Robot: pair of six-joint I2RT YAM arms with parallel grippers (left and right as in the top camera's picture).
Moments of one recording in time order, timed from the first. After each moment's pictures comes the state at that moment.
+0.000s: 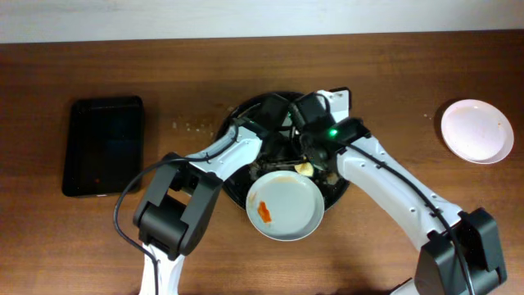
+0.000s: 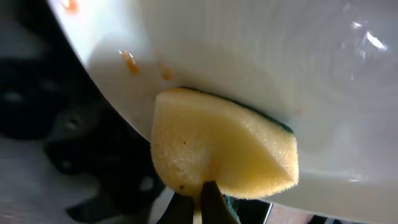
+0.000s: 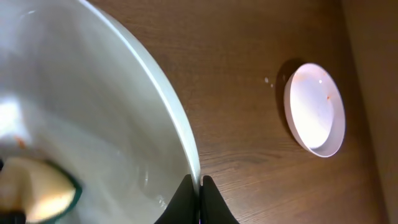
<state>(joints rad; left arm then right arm) -0.57 2.15 1.46 -0.42 0.58 -0.51 0.52 1.69 1.30 -0.85 0.75 0.36</state>
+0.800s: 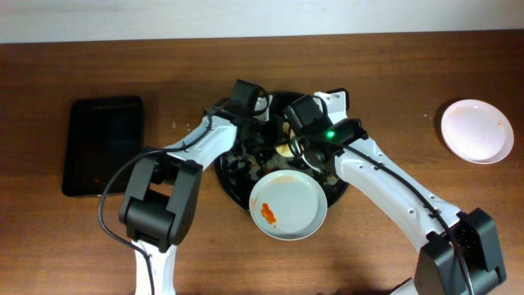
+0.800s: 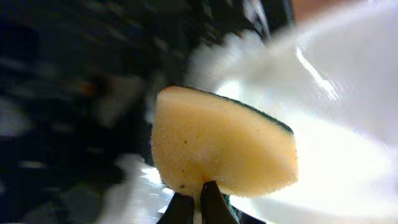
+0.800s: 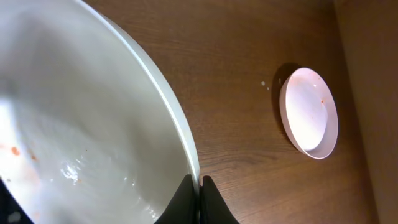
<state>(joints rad) -0.43 2.15 1.46 -0.37 0.65 -0.54 0.53 1.69 1.30 -0.86 0.77 0.36</state>
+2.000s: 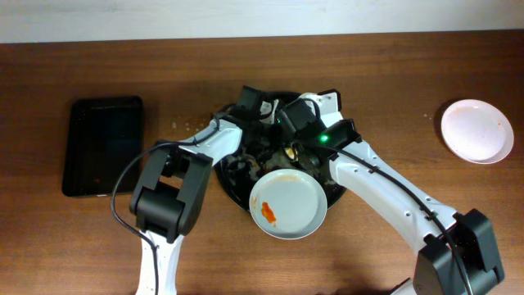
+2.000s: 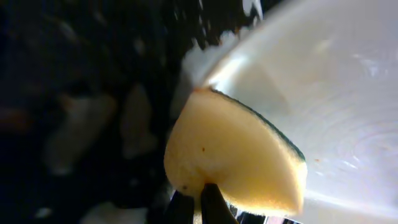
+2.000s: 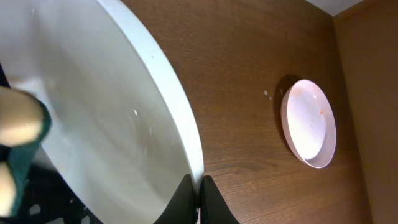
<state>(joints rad) -0.43 2.24 1.46 -0.24 0.74 -0.61 0.57 1.69 1.30 -0.85 0.79 0.34</state>
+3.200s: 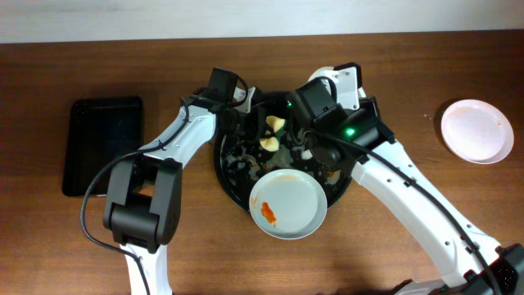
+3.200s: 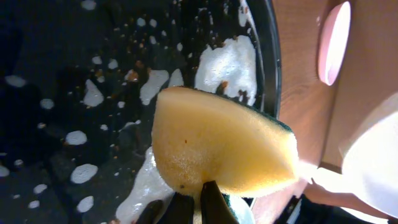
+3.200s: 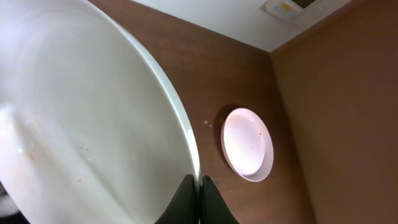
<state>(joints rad) -0.32 2.11 1.50 -0.55 0.72 -0.43 0.57 1.59 1.51 -1.04 0.93 0.27</state>
